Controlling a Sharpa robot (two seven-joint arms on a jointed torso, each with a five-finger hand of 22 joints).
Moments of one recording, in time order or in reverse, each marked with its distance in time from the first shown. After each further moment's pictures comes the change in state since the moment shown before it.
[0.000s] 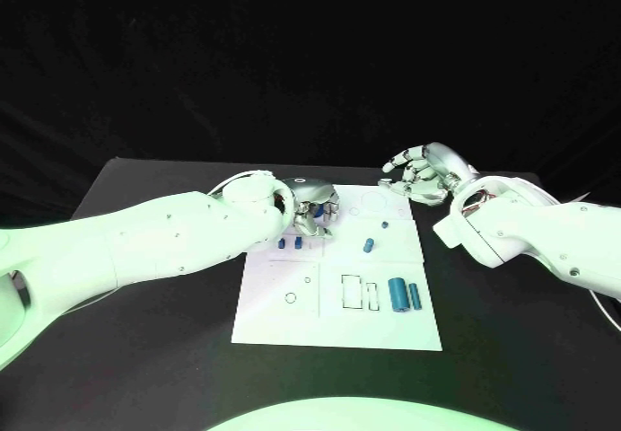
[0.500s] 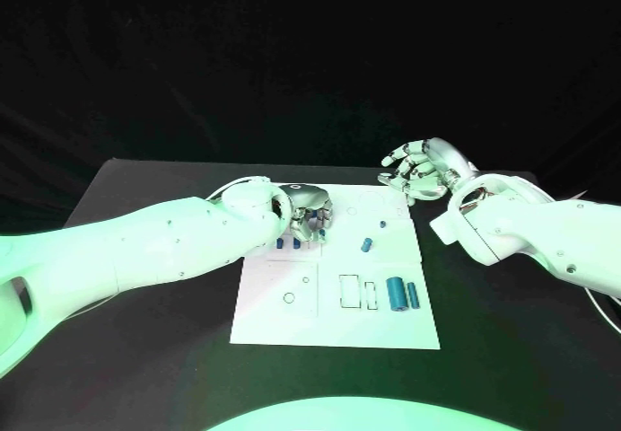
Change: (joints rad) left arm -0.021 0.008 -0.002 -0.022 -0.013 0.027 -0.029; left_hand 0.001 0.001 0.028 -0.008 0.000 0.022 0.005 -0.018 -0.018 0.019 0.000 -0.018 -0.013 0.006 0.005 0.020 0.002 0.000 0.012 -0.001 0.035 0.038; right arm 0.000 0.000 0.000 -0.001 0.028 -0.039 0.039; right_hand -0.019 -0.036 0.105 -0.013 0.004 -0.029 0.008 0.051 -0.017 -0.109 0.002 -0.257 -0.307 -0.097 -0.003 -0.412 -0.361 0.093 -0.180 0.002 -0.698 -0.394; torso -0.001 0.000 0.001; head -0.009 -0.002
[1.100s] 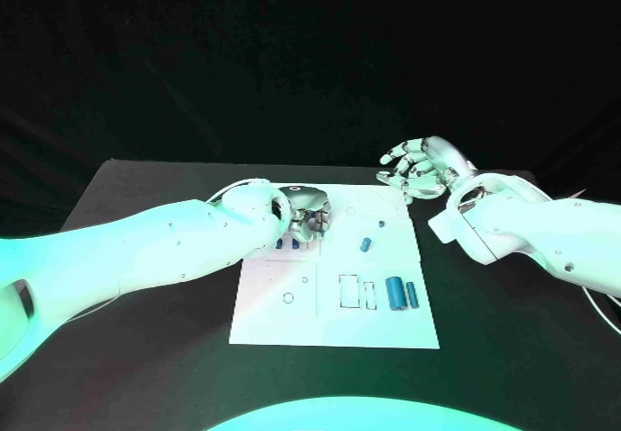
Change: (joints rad) left arm -0.008 0.008 0.001 -0.009 0.006 -0.005 -0.004; left_hand 0.004 0.012 0.160 -0.065 0.000 0.072 -0.005 -0.037 -0.039 0.083 -0.005 -0.059 -0.042 0.043 -0.007 0.065 0.026 -0.001 0.034 -0.004 0.106 0.123; right arm 0.000 0.001 0.000 0.000 0.012 -0.010 0.015; right_hand -0.004 -0.004 0.008 -0.003 0.000 -0.004 -0.004 0.000 -0.002 0.000 0.000 -0.002 -0.013 0.000 0.000 -0.013 -0.007 0.000 0.008 0.000 -0.026 -0.021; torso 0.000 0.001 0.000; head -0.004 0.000
